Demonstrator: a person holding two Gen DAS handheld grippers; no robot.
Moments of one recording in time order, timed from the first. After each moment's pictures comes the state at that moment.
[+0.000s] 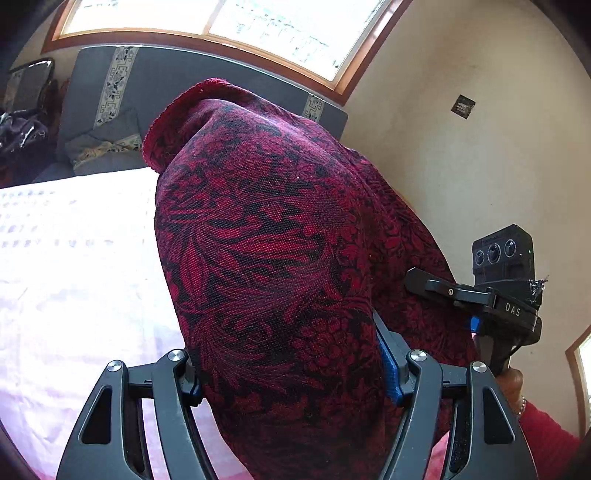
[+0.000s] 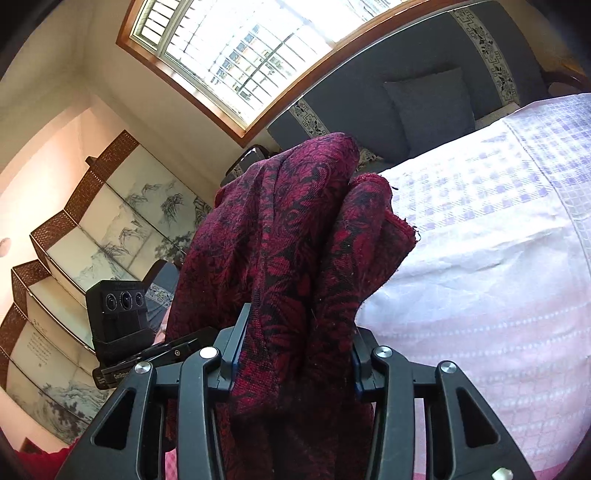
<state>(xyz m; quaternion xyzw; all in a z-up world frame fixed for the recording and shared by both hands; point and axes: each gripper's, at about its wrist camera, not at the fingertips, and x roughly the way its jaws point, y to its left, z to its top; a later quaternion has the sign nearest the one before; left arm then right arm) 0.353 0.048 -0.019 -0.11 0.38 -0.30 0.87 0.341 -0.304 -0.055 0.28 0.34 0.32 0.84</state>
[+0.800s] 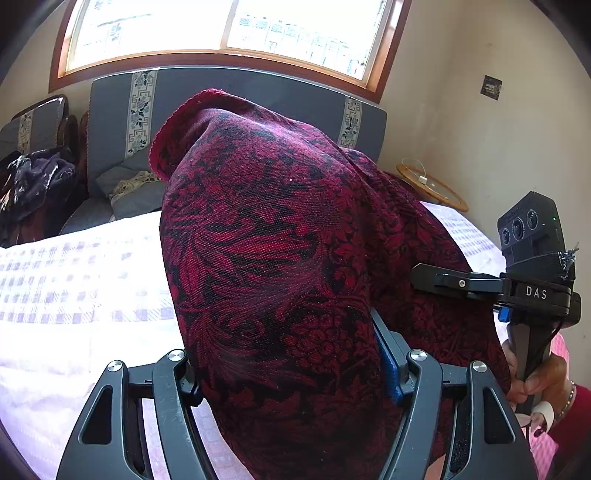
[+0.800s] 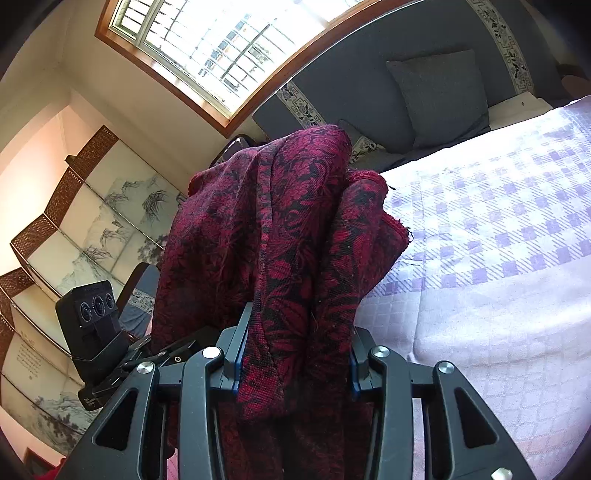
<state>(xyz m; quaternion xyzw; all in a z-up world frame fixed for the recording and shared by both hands) 0.439 0.094 -0.055 -0.03 0.37 -0.24 0.90 0.420 -0.237 -0.072 0.27 0.37 0.30 0.84</state>
